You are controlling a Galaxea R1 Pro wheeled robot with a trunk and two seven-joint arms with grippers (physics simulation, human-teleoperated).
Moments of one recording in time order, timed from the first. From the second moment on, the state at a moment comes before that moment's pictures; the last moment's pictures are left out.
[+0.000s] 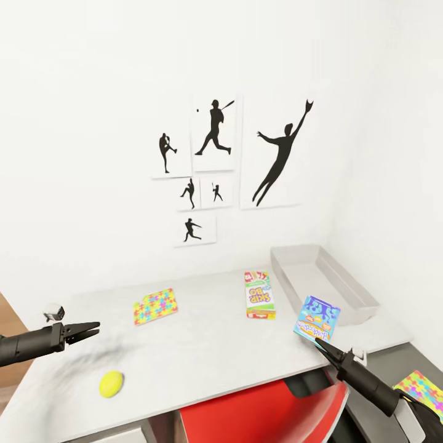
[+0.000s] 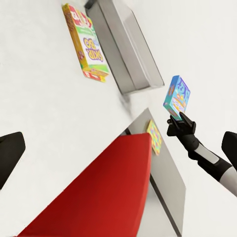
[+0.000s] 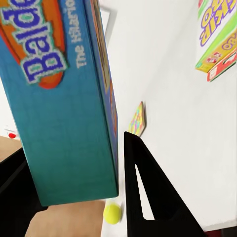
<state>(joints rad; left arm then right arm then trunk) -0.45 0.50 0.35 -0.99 0.06 0.94 -1.57 -0.41 -0.25 -0.46 -0.60 -0.45 0.62 1.25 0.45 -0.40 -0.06</state>
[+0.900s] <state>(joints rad) -0.45 0.50 0.35 -0.99 0.06 0.94 -1.57 -0.41 -0.25 -0.46 -0.60 -0.45 0.62 1.25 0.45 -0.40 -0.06</state>
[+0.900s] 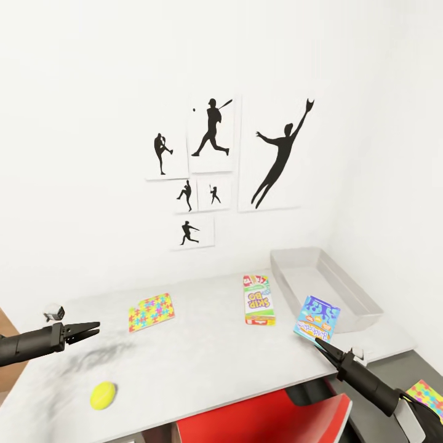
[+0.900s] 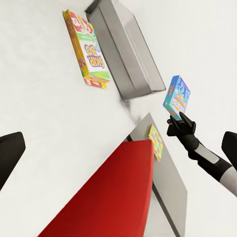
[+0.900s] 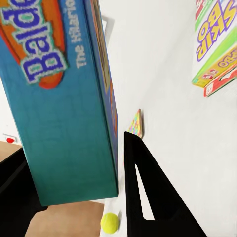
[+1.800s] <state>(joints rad) -0.45 0.50 0.35 -0.99 0.06 0.94 -1.57 -0.41 -0.25 -0.46 -0.60 -0.45 0.62 1.25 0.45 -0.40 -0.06</state>
